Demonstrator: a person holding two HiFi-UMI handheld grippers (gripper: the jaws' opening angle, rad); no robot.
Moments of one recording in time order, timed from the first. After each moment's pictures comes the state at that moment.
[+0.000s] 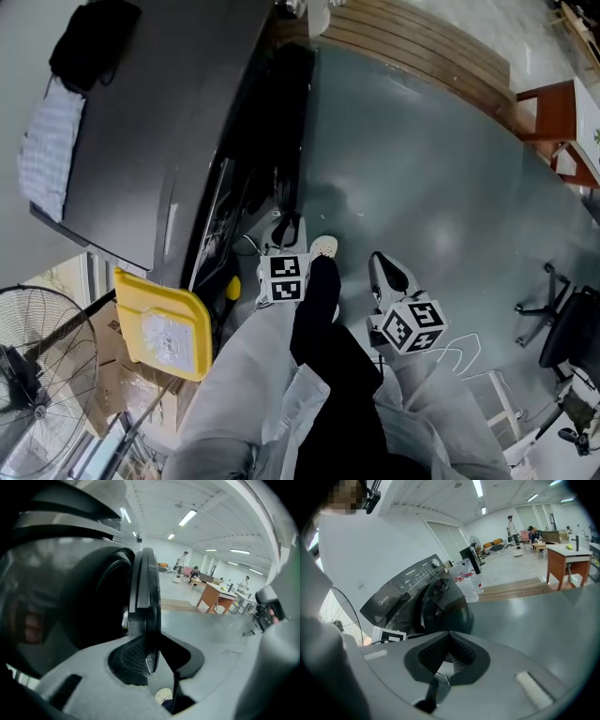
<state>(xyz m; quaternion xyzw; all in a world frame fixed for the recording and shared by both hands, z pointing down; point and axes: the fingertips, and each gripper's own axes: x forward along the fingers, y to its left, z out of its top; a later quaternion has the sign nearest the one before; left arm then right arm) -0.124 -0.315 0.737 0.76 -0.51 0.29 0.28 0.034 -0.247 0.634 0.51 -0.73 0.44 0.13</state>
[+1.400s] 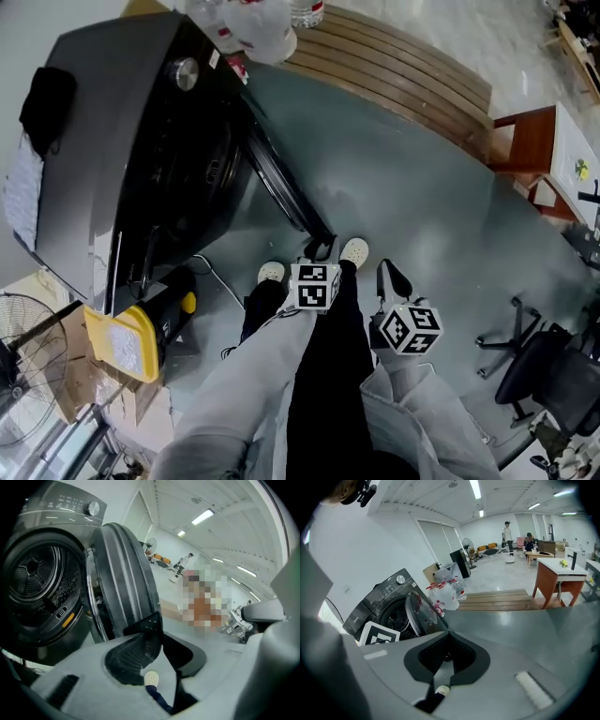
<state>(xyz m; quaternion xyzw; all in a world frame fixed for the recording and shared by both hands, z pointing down) 0.188 -0.377 0.740 0.74 -0.47 0.24 0.41 0.298 -0.345 0.634 0.55 -0.70 0.42 0.17</state>
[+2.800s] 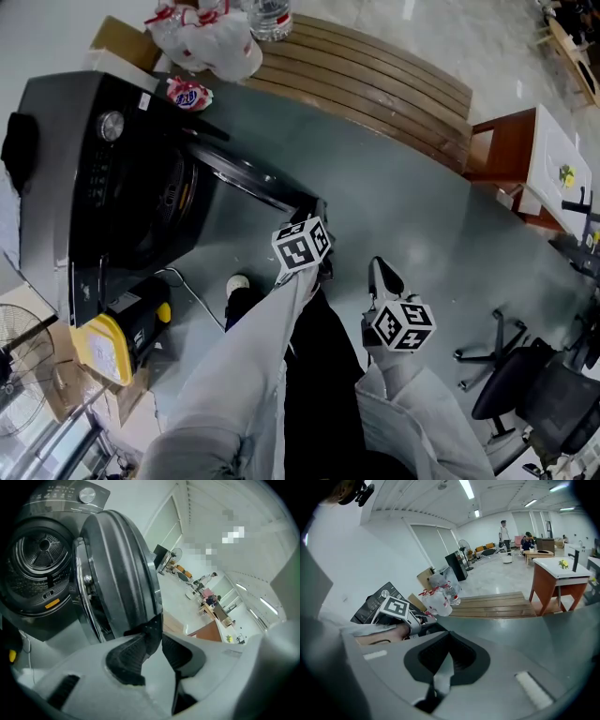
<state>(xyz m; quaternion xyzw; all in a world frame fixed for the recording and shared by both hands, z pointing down) 0.323 -0.524 0.739 0.64 -0.57 0.14 0.50 0.460 -0.412 0.641 0.54 -0.70 0.43 0.15</state>
